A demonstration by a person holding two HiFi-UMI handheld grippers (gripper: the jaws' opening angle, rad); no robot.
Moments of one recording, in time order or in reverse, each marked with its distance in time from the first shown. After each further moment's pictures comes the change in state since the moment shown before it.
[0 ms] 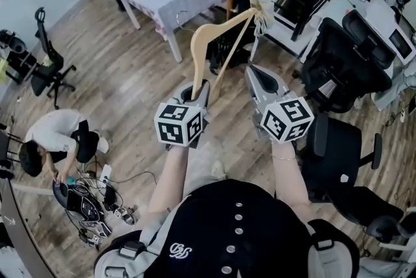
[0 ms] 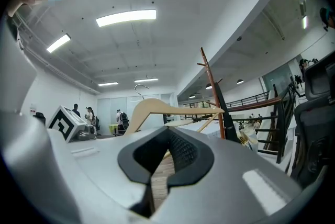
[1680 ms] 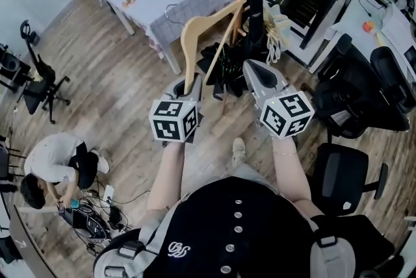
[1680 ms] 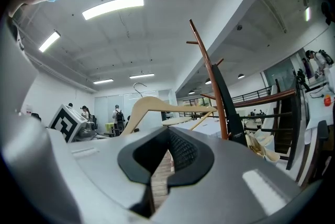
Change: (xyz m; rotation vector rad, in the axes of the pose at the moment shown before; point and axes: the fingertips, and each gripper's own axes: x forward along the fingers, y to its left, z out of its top) left arm 0.189 0.167 0.060 0.013 0.016 0.074; right arm 0.213 -0.139 -0.012 0.020 0.033 0.010
